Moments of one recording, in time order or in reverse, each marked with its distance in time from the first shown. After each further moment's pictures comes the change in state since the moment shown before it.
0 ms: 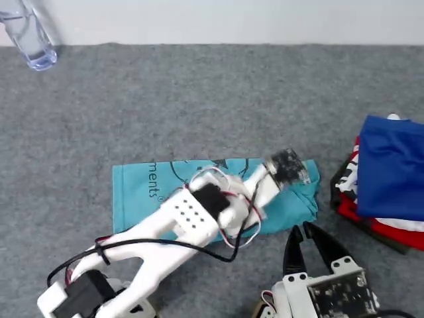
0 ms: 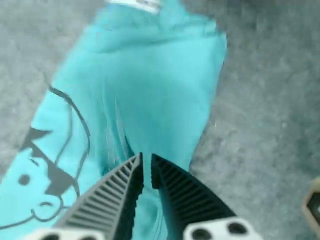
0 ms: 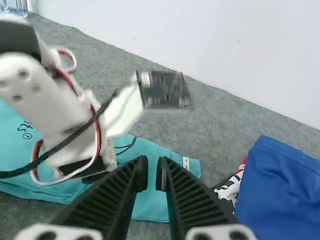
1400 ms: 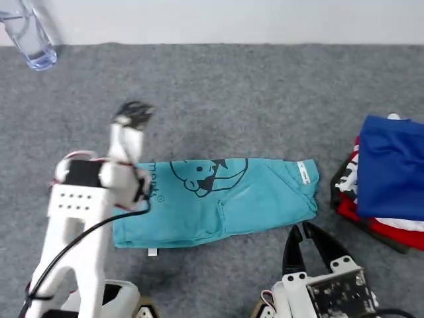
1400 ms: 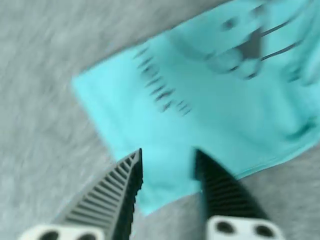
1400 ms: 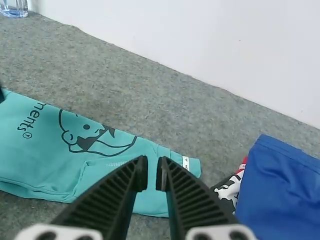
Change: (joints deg) left arm -47.2 -20.2 4.3 25.4 -4.0; right arm 0.0 0.0 0.3 0.0 0.0
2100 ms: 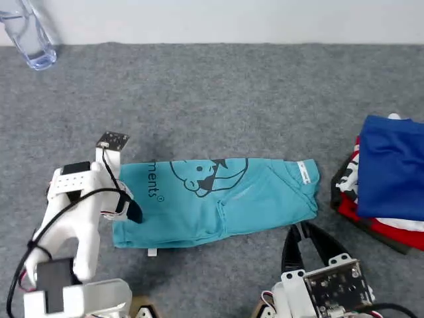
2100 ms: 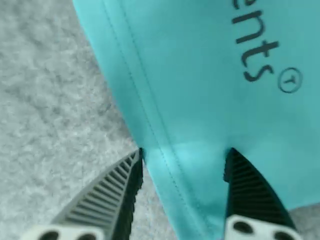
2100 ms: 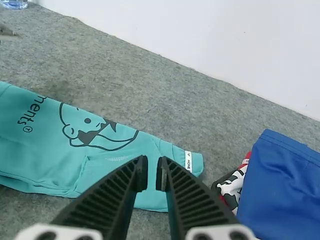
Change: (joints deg) left arm -11.9 26.0 8.7 -18.5 -5.3; right arm 0.0 0.0 1.9 0.0 0.0
